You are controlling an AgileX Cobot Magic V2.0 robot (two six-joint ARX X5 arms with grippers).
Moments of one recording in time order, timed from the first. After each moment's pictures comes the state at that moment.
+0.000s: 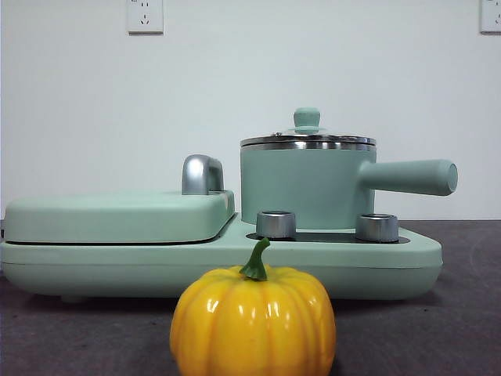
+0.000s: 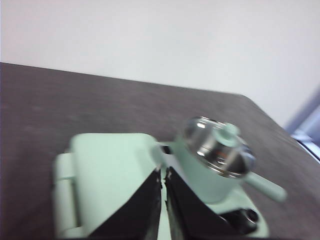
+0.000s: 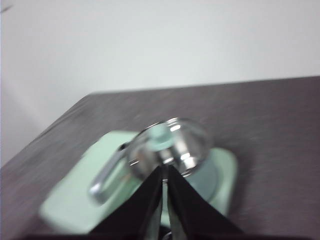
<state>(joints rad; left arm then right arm) -0.07 0.50 0.77 -0.47 0.47 -0.27 0.02 0.46 0.86 -0.60 -0.56 0.24</state>
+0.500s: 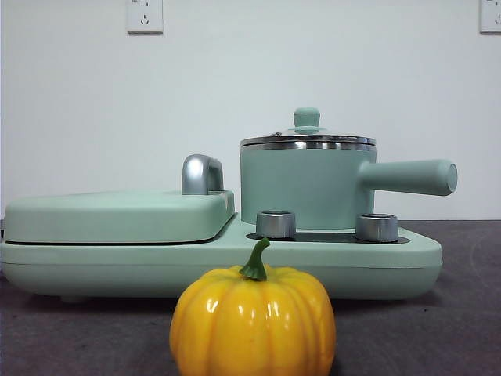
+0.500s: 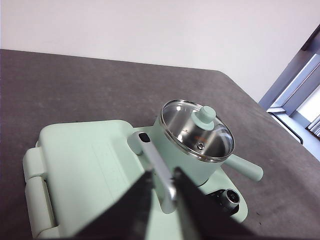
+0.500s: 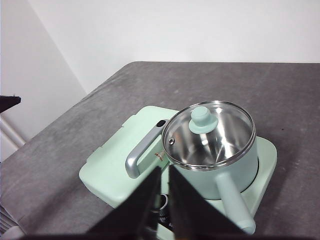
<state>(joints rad) -0.09 0.60 0.83 -0.49 0.55 -0.23 0.02 0.54 0.92 -0.67 -0.70 0.16</state>
